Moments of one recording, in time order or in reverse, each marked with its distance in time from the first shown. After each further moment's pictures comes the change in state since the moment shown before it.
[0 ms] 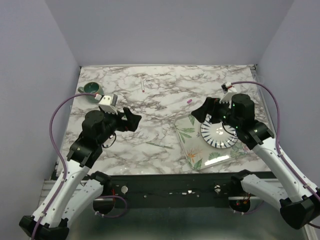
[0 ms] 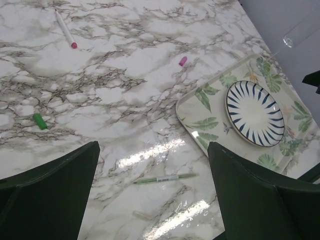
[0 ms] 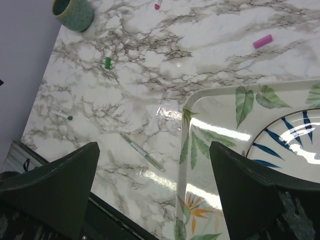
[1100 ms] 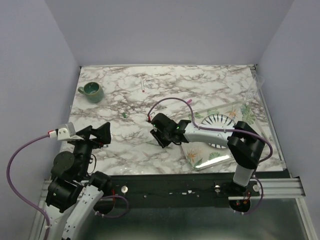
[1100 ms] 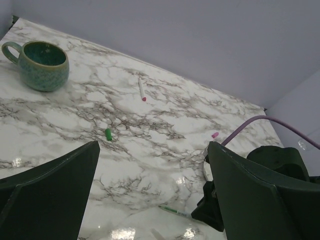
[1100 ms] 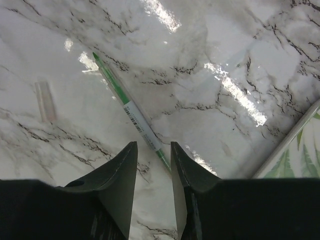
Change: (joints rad) left arm 0.000 -0.532 -0.043 -0.206 -0.434 -0.104; right arm 0.578 0.845 0.256 0.000 0.289 -0.255
